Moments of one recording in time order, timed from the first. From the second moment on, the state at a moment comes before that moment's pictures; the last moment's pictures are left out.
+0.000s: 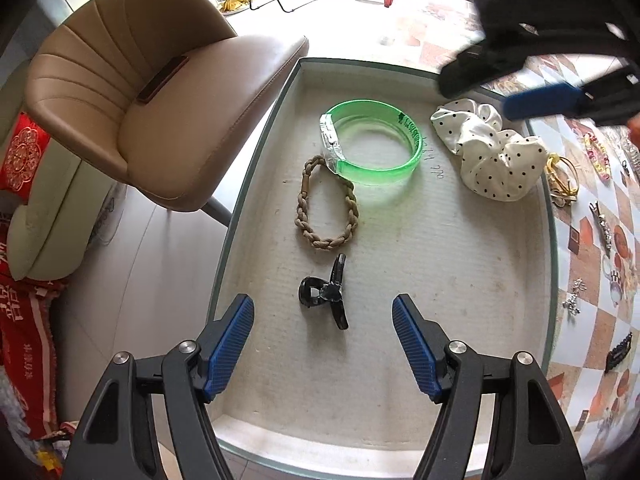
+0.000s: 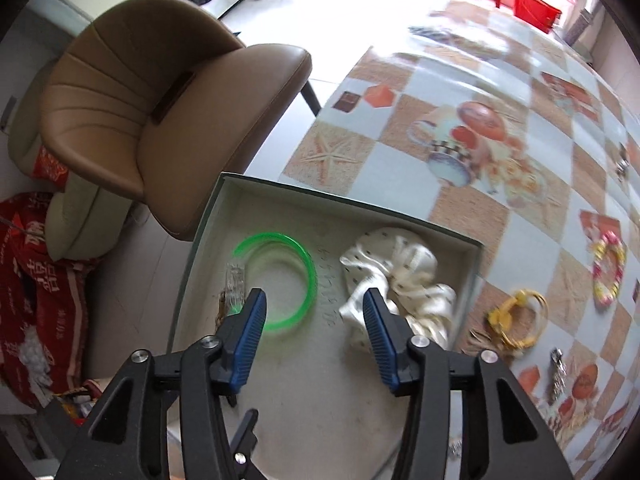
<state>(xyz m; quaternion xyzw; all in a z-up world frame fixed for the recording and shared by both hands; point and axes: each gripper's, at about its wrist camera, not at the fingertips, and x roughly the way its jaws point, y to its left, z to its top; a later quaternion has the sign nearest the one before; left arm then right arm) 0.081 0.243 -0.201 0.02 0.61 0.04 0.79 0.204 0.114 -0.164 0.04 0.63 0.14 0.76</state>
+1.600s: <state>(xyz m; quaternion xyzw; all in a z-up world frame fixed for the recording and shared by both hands) 0.071 0.079 -0.146 0.06 0.62 -0.05 0.78 0.084 -0.167 -0.138 0.14 0.64 -0.01 0.75</state>
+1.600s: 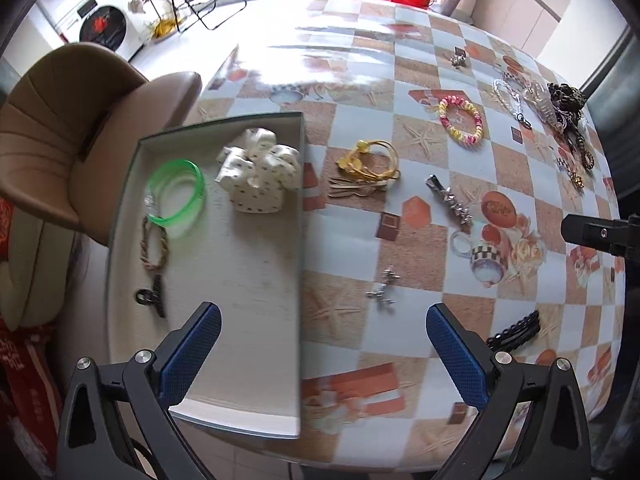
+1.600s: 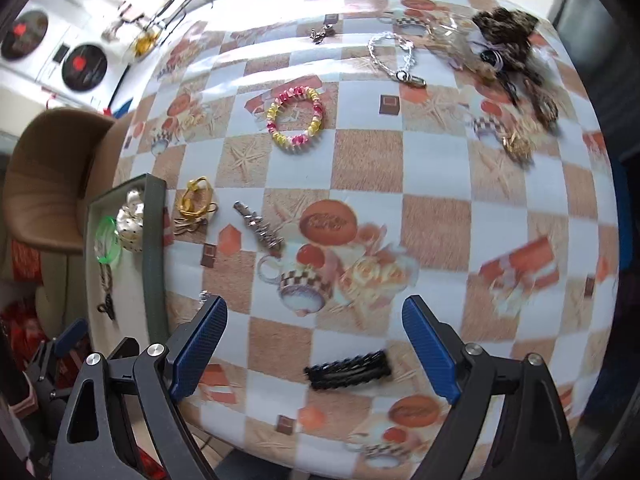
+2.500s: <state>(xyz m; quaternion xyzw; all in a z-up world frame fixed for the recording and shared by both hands) 0.144 -0.019 -0.219 -0.01 0.65 0.00 0.76 0.237 -0.189 -0.196 0.04 0.65 0.02 0.76</state>
